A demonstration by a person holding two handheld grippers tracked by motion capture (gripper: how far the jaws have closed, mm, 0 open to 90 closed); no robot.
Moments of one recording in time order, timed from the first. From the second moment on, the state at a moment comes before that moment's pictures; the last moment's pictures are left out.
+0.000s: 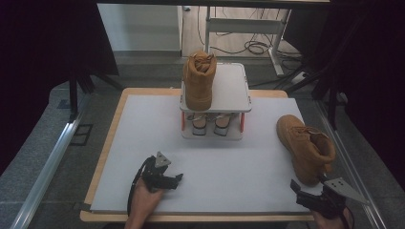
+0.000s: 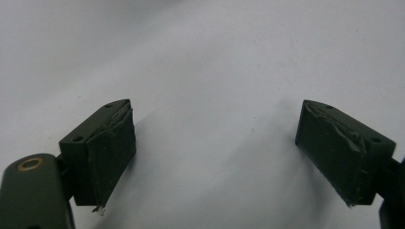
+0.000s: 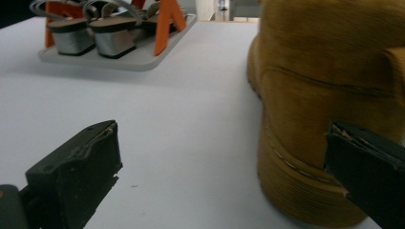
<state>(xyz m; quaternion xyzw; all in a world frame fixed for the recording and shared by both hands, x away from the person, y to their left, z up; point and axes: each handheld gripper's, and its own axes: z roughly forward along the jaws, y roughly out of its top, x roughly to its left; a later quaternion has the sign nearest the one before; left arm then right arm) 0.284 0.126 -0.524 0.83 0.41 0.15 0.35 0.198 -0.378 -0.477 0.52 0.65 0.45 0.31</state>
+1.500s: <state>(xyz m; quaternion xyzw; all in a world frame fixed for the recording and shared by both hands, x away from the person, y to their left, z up) 0.284 0.126 -0.524 0.83 0.41 0.15 0.35 0.269 -0.411 -0.464 0.56 0.59 0.45 0.36</state>
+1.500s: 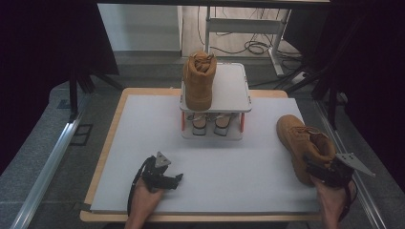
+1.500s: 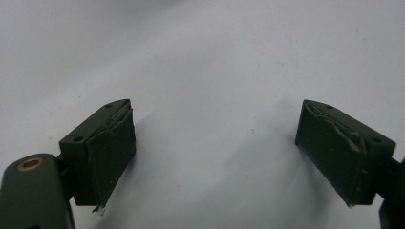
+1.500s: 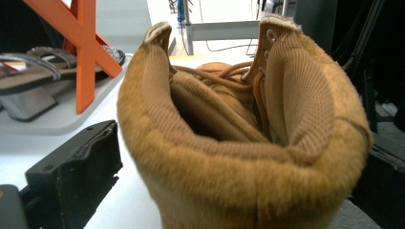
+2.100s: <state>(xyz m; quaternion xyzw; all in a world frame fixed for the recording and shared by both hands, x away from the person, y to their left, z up) 0.284 0.126 -0.524 0.83 0.41 0.15 0.34 0.282 -0.412 -0.467 0.56 0.60 0.43 0.37</state>
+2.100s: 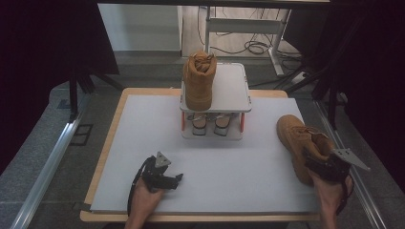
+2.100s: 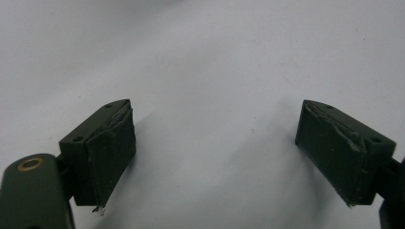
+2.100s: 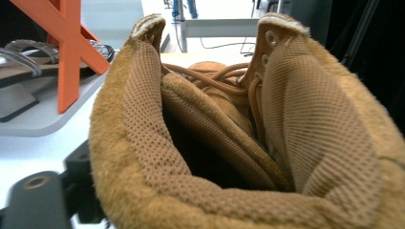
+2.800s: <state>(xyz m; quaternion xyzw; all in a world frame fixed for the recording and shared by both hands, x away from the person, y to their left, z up) 0.284 0.126 -0.524 0.83 0.41 0.15 0.35 0.281 -0.405 -0.458 0.55 0.62 0.43 0.37</state>
